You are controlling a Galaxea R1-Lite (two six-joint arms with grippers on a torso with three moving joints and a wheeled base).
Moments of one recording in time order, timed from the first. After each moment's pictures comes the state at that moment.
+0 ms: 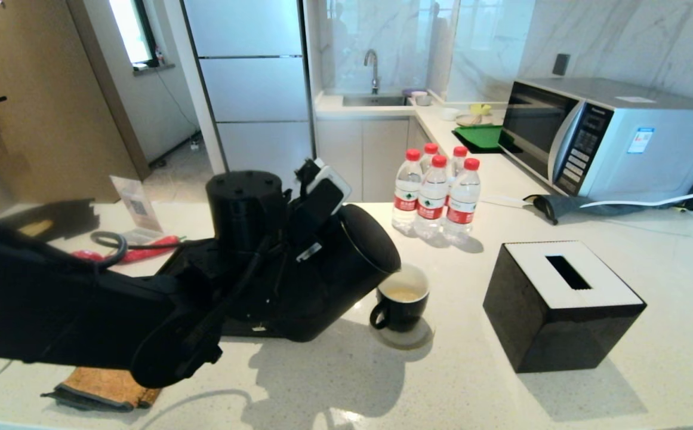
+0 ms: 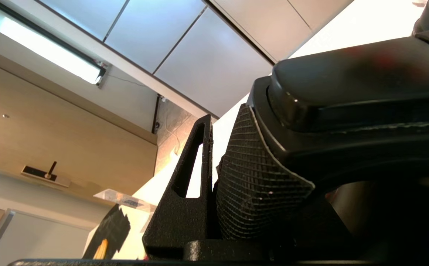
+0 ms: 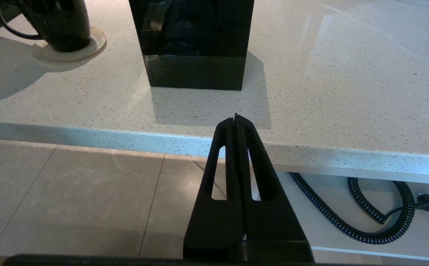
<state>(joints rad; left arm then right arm) -0.70 1.84 -0.88 -0.92 0.66 0.74 0.00 0.00 -0.08 0.21 0.06 -0.04</state>
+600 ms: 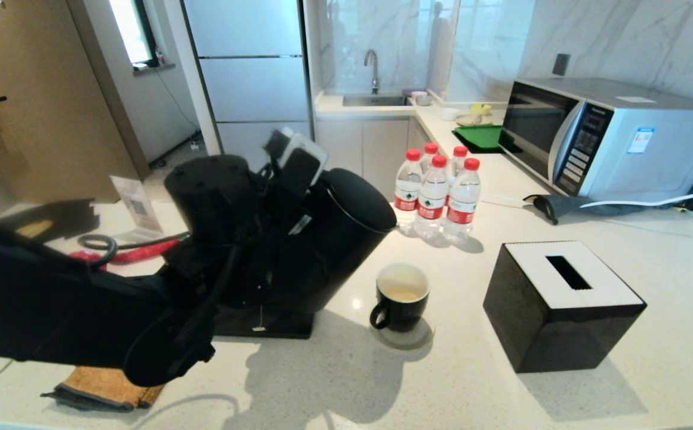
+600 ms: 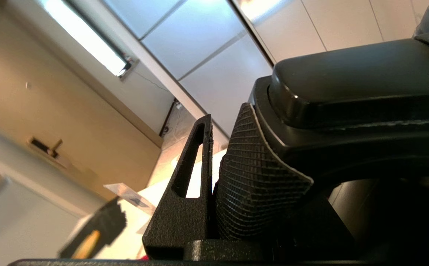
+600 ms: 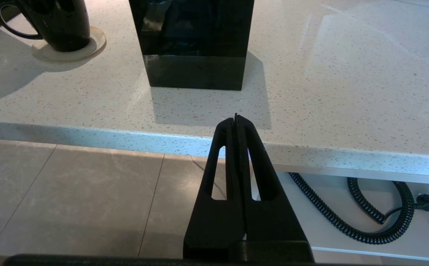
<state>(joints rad) -0.67 1.83 -0.86 -1.14 0.71 0.70 0.00 0.00 -0.08 0.21 0.06 -0.04</state>
